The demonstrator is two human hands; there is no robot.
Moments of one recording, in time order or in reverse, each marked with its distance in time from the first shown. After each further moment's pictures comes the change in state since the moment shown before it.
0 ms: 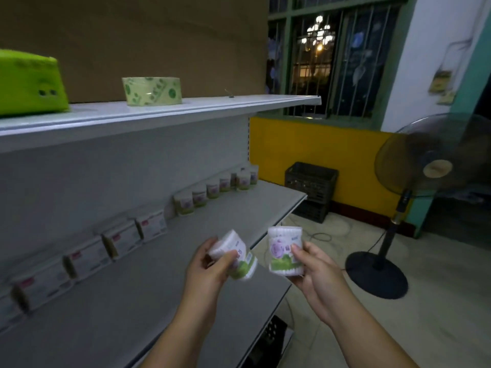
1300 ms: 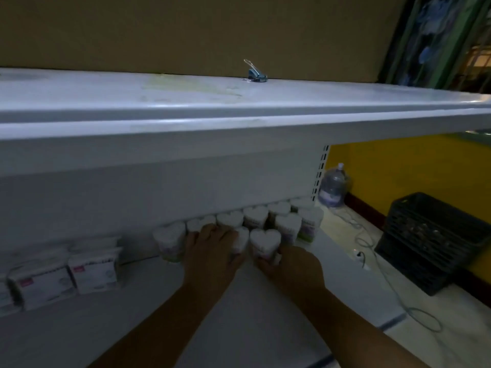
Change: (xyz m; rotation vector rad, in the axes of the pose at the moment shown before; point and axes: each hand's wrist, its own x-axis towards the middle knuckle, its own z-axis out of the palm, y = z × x) left_hand 0.306 -0.045 0.066 1.760 0.486 0.700; right_hand 0.419 0.033 0.022 -1.570 -0.424 -0.669
